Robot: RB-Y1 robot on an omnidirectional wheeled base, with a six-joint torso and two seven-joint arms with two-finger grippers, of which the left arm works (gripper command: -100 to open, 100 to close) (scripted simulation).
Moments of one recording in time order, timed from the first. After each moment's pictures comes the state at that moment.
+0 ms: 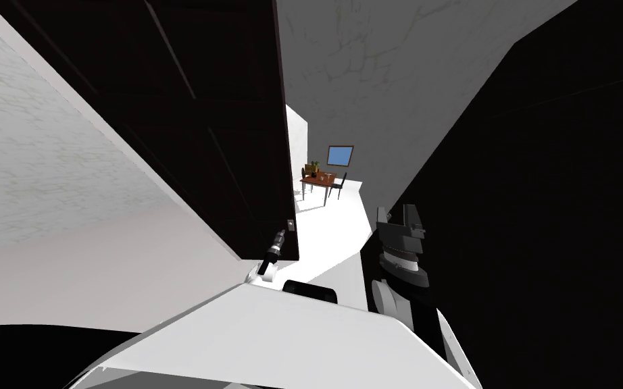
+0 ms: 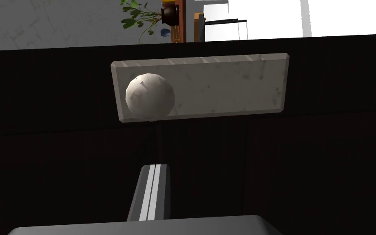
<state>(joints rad) -0.11 0.07 0.15 -0.69 -0.09 -0.78 0.07</state>
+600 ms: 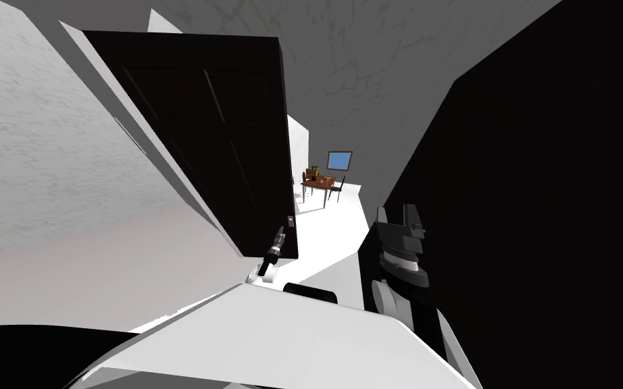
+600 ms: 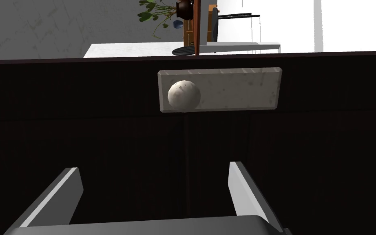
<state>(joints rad) -0.10 0.05 0.16 -0.69 -0.07 -0.78 0.07</state>
